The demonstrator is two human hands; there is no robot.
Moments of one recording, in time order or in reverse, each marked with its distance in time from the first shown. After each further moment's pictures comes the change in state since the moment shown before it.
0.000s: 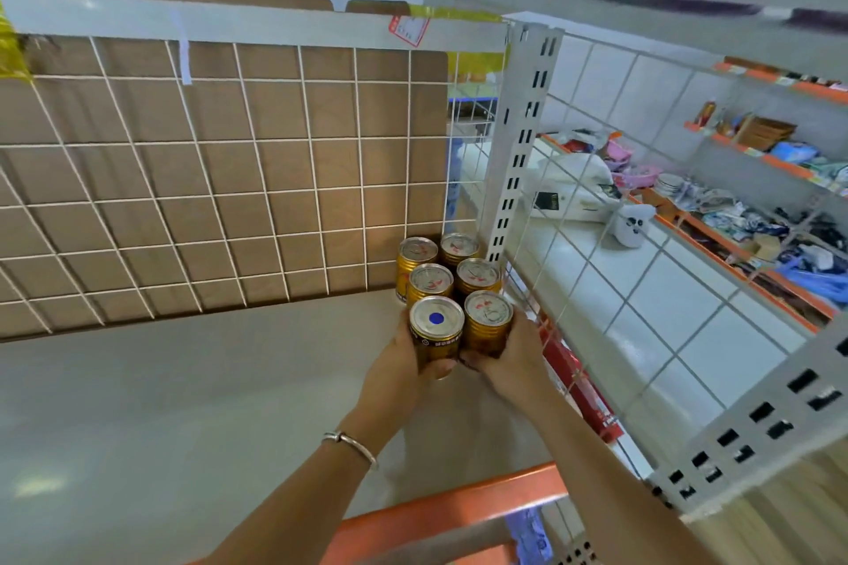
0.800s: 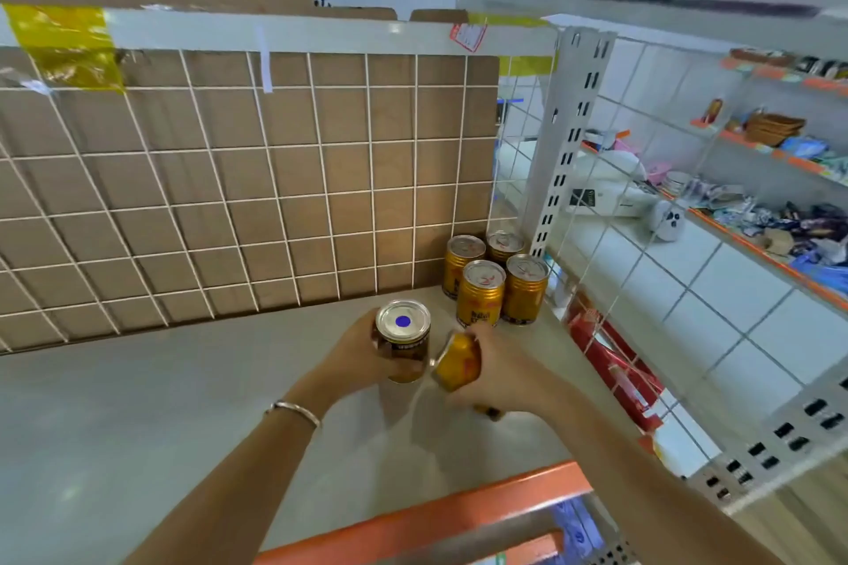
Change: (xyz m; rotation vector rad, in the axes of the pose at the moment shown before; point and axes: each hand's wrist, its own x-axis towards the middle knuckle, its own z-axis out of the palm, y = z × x) left_hand -0.006 -0.028 -0.125 -0.091 -0.159 -0.010; right_hand -0.046 -0.085 0.041 -0.421 -0.461 -0.064
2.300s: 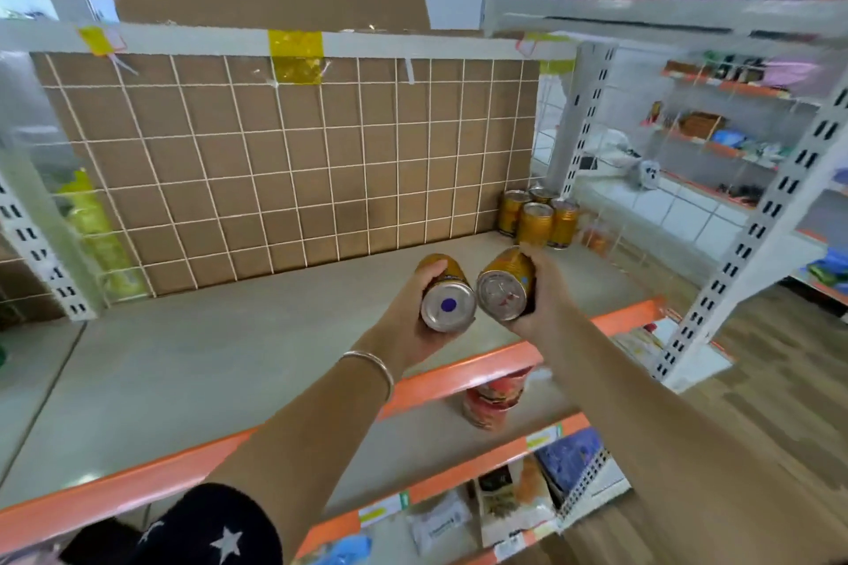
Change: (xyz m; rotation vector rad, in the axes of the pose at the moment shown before) left_hand -0.203 0.015 -0.103 -0.984 -0.207 -0.417; right_hand -0.145 -0.195 0.094 1.775 0.370 0.348
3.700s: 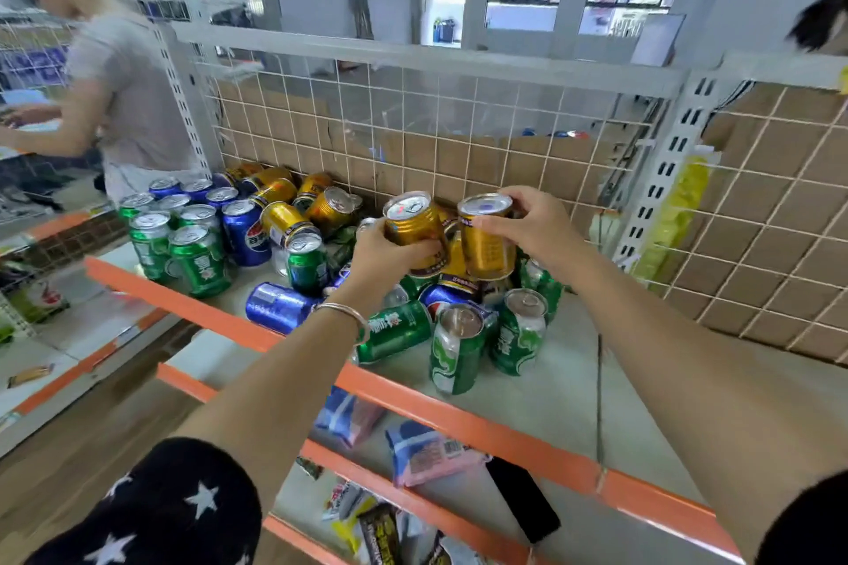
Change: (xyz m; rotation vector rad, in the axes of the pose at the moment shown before) left_hand -0.404 0.263 -0.484 0.631 1.118 0.804; right_hand -0.121 0.439 0.493 -1.207 -0.980 -0.610
